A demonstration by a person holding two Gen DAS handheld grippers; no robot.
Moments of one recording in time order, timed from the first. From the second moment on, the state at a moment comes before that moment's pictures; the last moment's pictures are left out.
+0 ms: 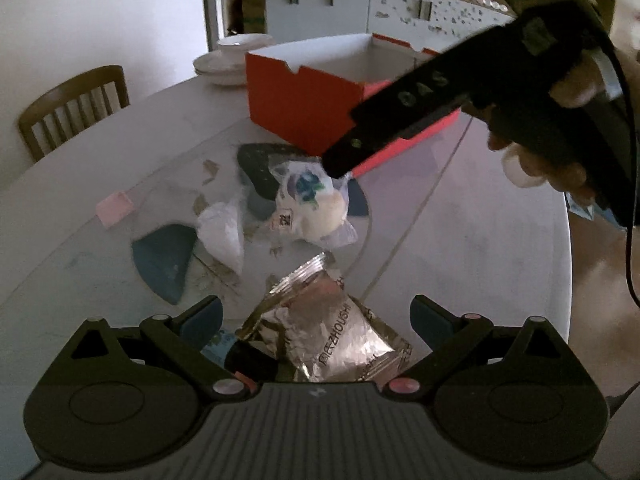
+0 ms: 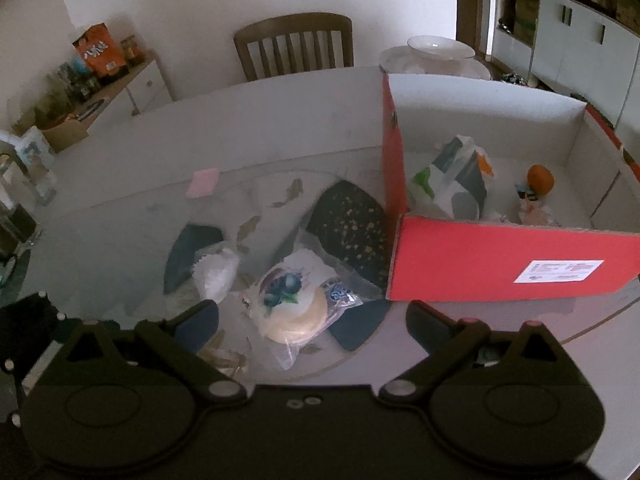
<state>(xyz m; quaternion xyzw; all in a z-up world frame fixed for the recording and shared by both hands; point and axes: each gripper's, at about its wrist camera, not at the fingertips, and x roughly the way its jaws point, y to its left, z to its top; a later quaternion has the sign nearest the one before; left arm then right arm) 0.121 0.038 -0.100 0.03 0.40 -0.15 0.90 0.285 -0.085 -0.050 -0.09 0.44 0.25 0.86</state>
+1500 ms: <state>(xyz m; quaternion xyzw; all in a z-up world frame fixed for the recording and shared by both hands) 0.156 0.030 -0.138 0.05 0.46 -0.19 0.87 0.314 -0.037 -0.119 -0.13 0.47 0.20 0.85</state>
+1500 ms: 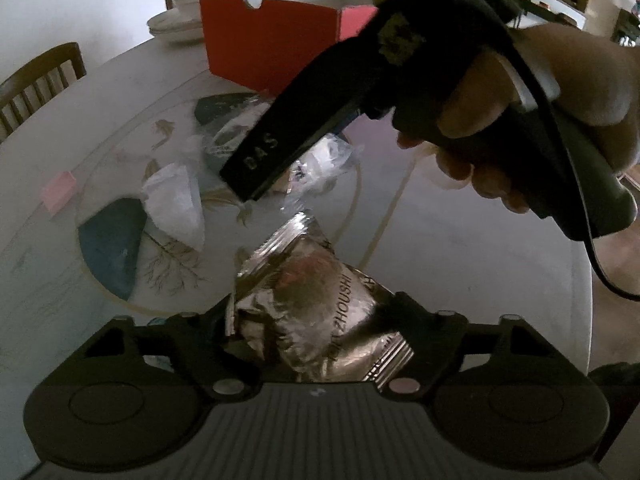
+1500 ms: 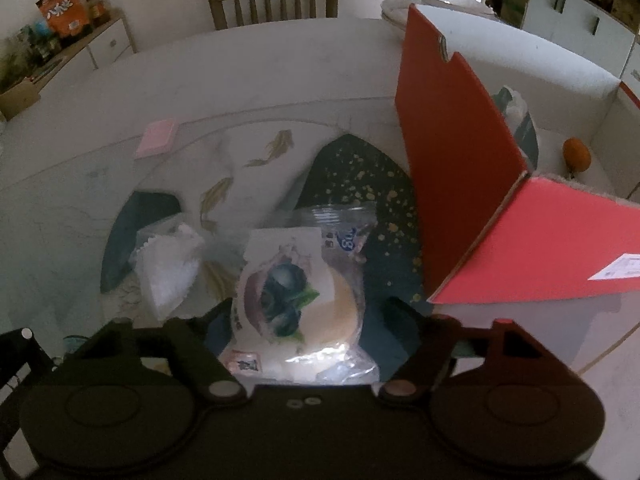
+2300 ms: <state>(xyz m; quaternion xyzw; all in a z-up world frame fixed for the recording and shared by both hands) 0.149 0.050 -0.126 -0.07 0.47 -0.15 0.87 0.282 -0.077 -0.089 -0.13 0.47 0.25 0.84</state>
